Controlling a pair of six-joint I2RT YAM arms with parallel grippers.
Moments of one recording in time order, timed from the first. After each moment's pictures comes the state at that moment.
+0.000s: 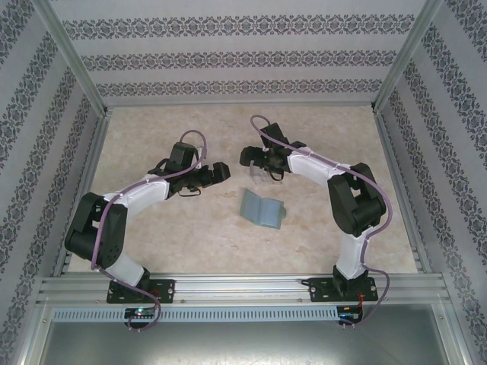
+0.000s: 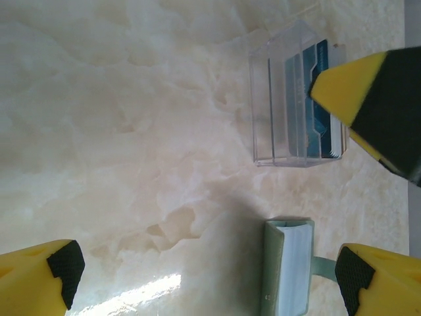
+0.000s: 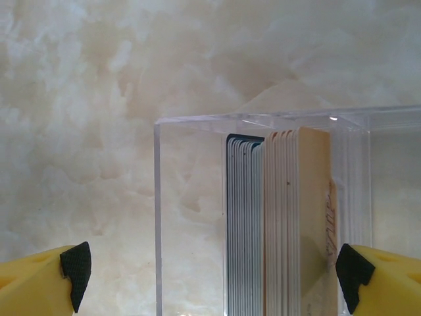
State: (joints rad) left arm -0.35 1.58 0.91 -0.14 0.40 -0.66; right arm 0.48 1.90 1.33 -0.38 -0.11 0.65
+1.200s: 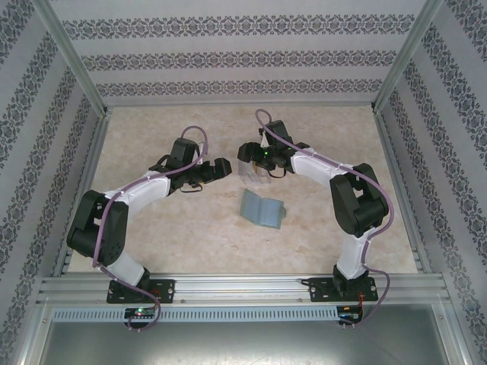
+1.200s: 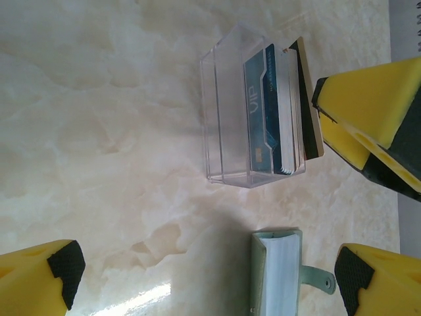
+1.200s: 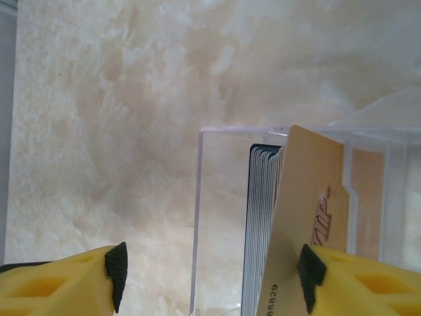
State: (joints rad) left arm -0.35 1.60 0.96 -0.15 0.41 -0.66; right arm 0.46 1.89 1.30 -0.22 -0.33 0.70
